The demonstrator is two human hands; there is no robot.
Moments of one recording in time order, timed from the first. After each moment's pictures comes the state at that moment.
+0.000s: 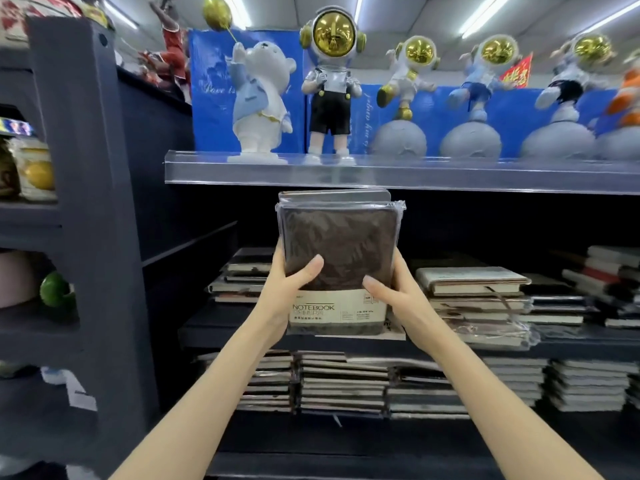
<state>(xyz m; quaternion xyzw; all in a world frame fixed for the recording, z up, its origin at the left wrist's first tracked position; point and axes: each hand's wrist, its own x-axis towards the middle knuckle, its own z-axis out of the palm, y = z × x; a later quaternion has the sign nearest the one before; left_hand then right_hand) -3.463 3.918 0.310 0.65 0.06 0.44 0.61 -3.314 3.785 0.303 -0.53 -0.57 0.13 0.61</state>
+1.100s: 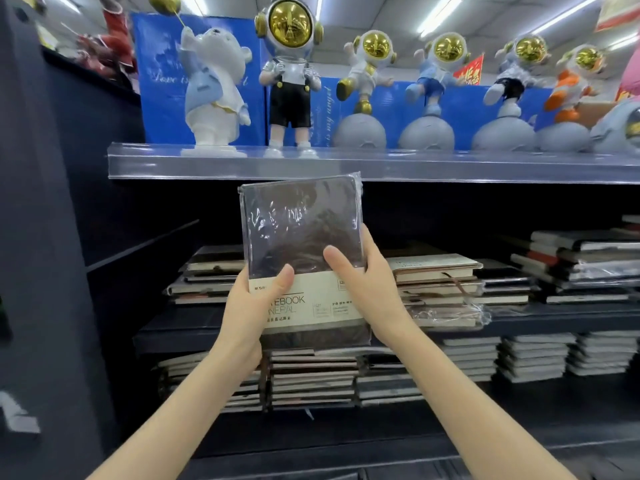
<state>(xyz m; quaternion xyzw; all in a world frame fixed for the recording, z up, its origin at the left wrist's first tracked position) -3.482 3.867 0.306 0.60 0.17 0.44 0.64 -3.354 3.771 0.324 -0.61 -0.47 0.00 0.64</state>
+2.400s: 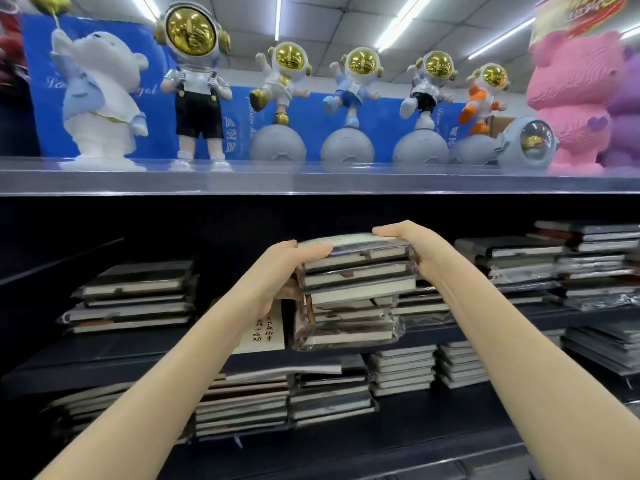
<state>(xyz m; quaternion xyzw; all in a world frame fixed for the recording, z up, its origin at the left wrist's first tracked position) -3.361 3.797 0.373 0.77 0.09 0.25 0.58 -3.204 3.653 0.399 -0.68 -0.24 0.20 0.67</state>
